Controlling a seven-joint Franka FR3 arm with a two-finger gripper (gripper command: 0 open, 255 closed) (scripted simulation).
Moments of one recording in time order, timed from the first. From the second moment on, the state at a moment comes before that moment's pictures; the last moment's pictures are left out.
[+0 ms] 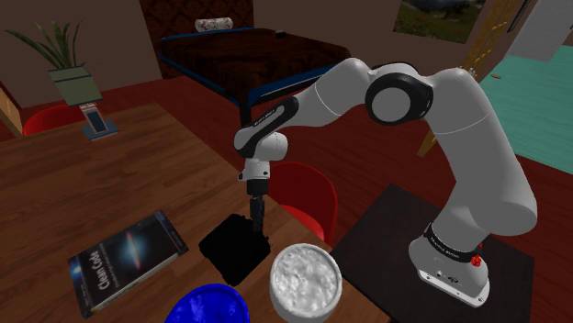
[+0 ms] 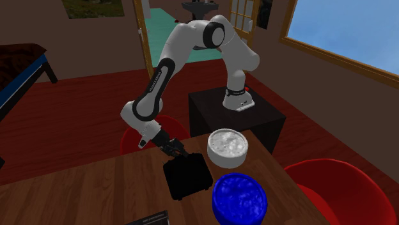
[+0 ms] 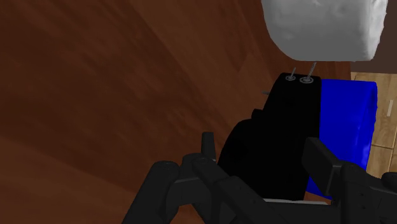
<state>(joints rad) 0.27 0.77 0.08 -1.69 0.72 1.85 -0.80</state>
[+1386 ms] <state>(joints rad) 0.26 0.58 0.08 -1.73 0.71 1.73 -0.70</state>
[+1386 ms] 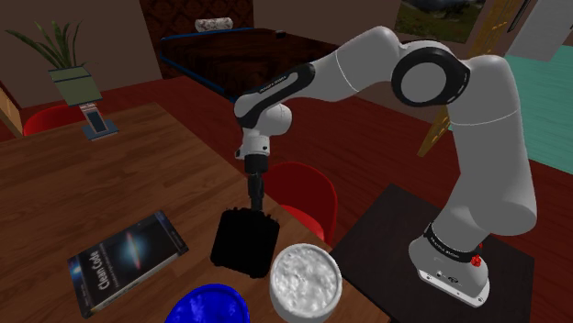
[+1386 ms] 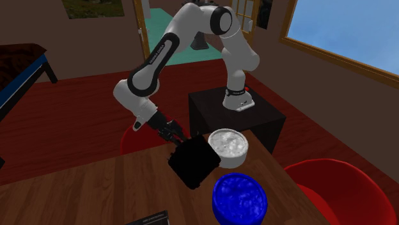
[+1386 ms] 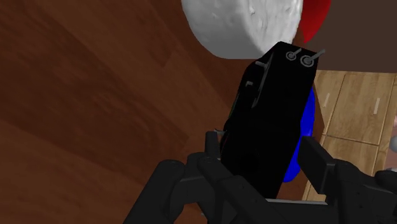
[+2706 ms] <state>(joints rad) 0.26 0.20 0.09 -2.13 0.75 1.74 -0.71</state>
